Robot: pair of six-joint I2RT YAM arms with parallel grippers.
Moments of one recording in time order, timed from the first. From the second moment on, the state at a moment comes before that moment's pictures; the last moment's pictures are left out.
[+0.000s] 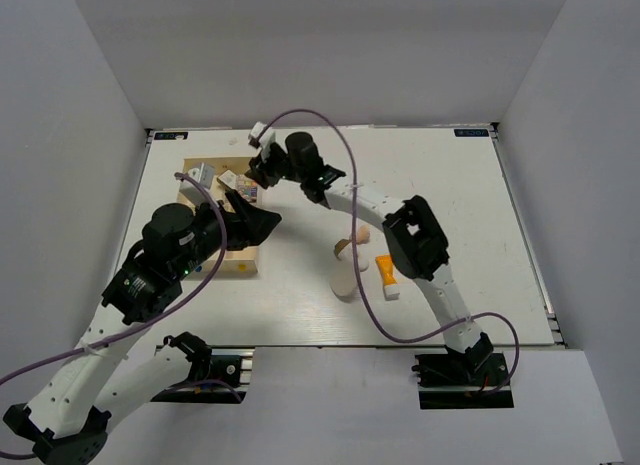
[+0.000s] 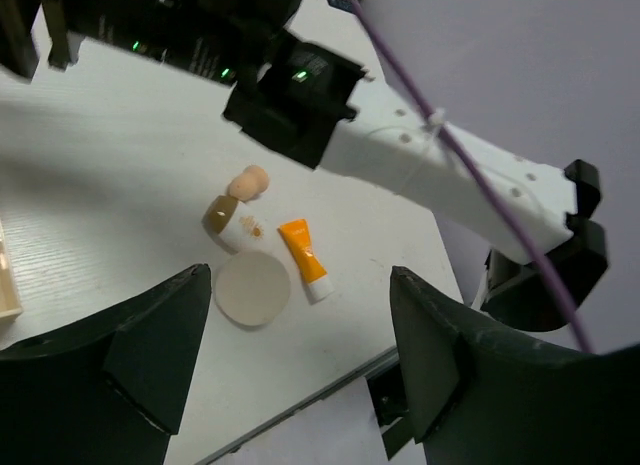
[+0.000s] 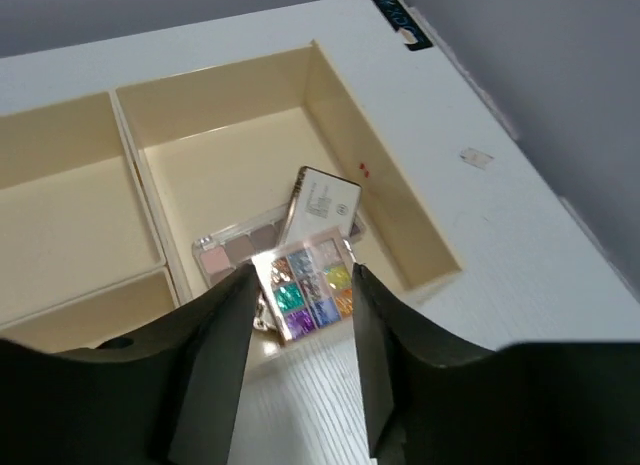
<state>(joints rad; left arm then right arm) -0.60 0.74 1.03 -0.52 0.00 -0.70 0.80 2.40 1.99 0.24 -0.37 -0.21</state>
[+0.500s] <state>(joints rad) -0.63 1.22 1.02 -0.45 0.31 -0.72 0.40 1.57 1.40 -0.22 -0.38 -0.28</state>
